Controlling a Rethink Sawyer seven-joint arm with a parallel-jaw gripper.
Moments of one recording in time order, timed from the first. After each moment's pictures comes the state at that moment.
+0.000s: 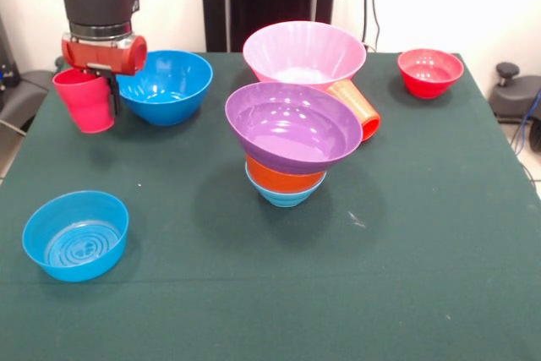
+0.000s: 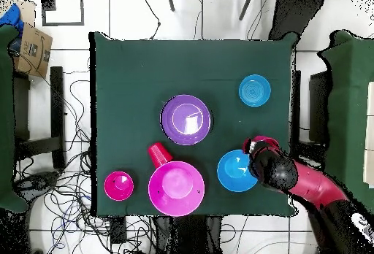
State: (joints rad) arm -0.90 -0.59 0.23 1.85 -0.38 0.17 1.62
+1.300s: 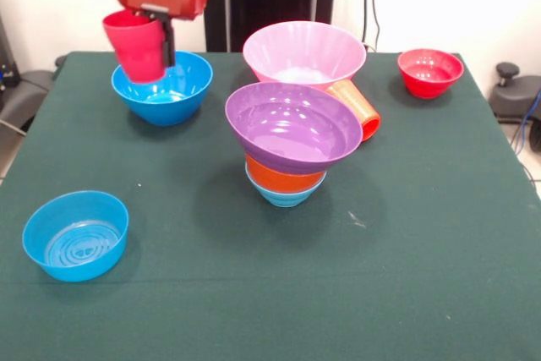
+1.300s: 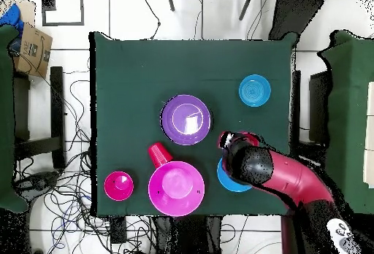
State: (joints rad) arm -0.62 -0.84 0.11 1.94 -0.15 0.35 1.70
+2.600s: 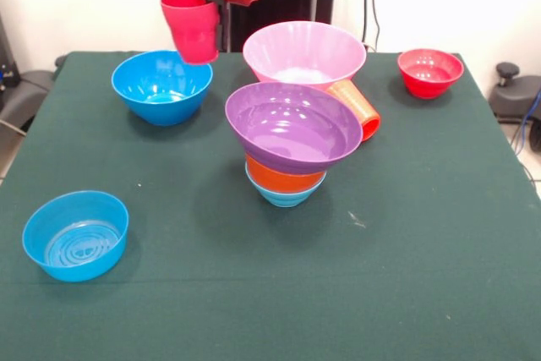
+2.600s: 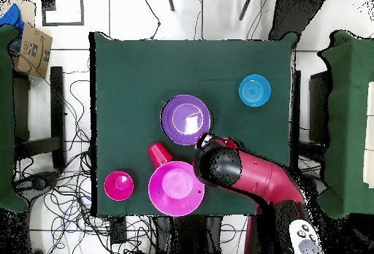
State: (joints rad) arm -0.42 -0.86 0.00 1.96 -0.07 0.37 1.88
